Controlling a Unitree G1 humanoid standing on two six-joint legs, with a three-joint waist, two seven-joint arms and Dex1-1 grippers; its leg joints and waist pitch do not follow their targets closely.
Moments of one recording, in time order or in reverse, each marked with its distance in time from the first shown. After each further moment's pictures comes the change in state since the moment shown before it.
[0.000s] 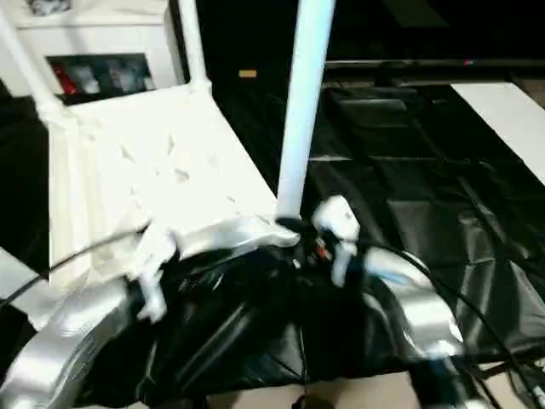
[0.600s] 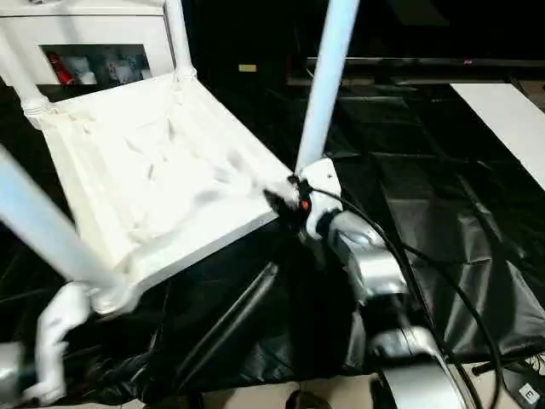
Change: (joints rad) left arm 0.314 0.350 0.251 -0.163 -0.189 0.091 -0.237; right arm -0.295 0.125 -0.057 0.479 -0.114 -0.161 -0.380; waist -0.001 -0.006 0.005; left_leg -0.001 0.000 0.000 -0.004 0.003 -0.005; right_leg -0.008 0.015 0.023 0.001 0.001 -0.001
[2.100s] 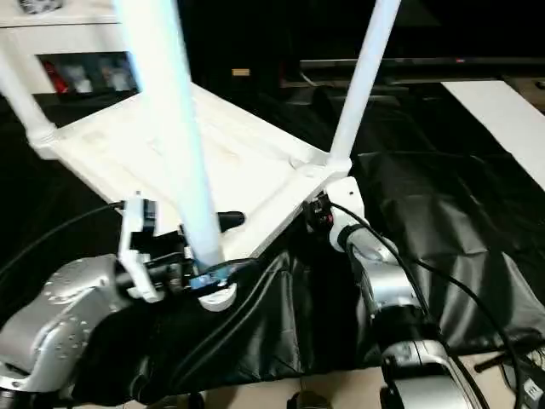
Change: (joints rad) left arm -0.550 -0.418 -0.265 0.224 -0.076 -0.073 0.148; right arm 0.099 -0.013 -0.015 0.010 -0.118 0.020 -0.167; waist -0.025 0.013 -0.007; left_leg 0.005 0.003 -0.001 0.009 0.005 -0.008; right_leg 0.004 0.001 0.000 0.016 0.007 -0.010
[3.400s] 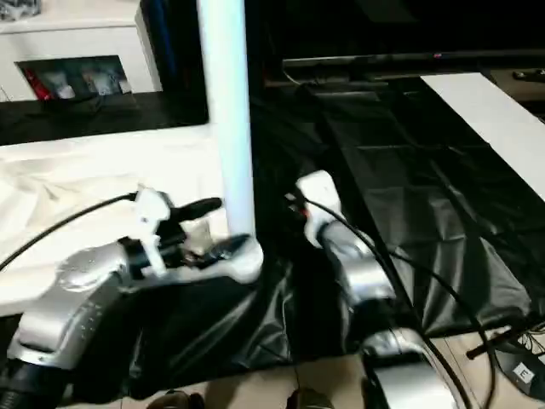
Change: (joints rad) left arm -0.105 0.091 0.015 0.310 0.237 -0.184 0.162; right arm 0.019 0.005 0.015 -0.013 -0.010 -0.074 0.088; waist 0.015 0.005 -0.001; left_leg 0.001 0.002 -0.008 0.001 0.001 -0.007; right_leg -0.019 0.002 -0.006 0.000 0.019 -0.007
